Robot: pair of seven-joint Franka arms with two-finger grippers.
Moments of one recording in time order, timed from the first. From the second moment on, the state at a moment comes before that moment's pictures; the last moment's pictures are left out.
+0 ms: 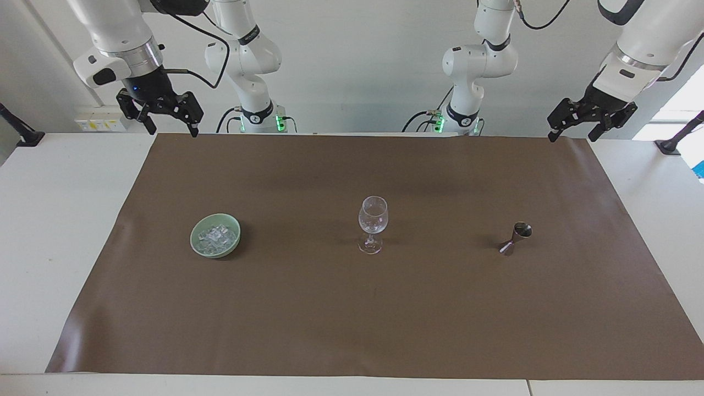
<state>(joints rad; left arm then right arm) -0.01 -0.05 0.01 -1.56 -0.02 1.48 0.03 0.03 -0.11 -0.07 -1.65 -0.03 1.55 0.04</state>
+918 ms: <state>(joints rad) -0.01 -0.05 0.01 -1.56 -0.02 1.52 0.03 0.03 -0.11 -0.07 -1.65 -0.03 1.55 0.04</state>
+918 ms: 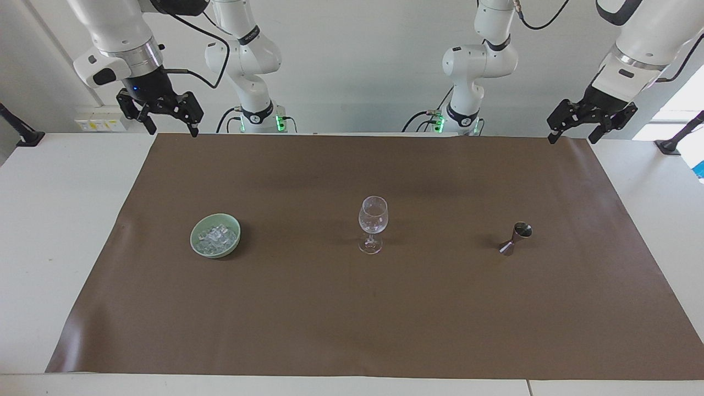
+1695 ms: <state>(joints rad) -0.01 -0.05 0.01 -1.57 -0.02 1.54 0.03 0.03 -0.11 -0.07 -1.65 -0.03 1.55 0.04</state>
